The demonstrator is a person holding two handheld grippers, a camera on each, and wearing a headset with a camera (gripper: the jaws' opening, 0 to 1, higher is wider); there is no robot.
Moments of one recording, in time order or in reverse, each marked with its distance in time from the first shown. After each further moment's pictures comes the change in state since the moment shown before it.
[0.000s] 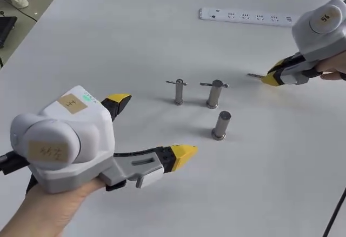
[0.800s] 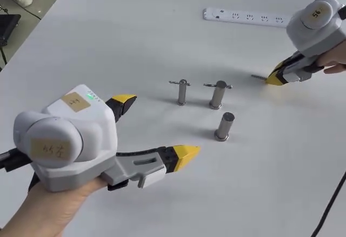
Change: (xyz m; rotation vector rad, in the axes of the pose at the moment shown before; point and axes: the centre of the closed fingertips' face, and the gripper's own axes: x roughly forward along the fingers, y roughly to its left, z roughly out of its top) left arm 0.000 0.000 0.001 -0.007 0.002 -0.012; right arm 0.005 0.003 -0.001 -0.087 0.137 0.065
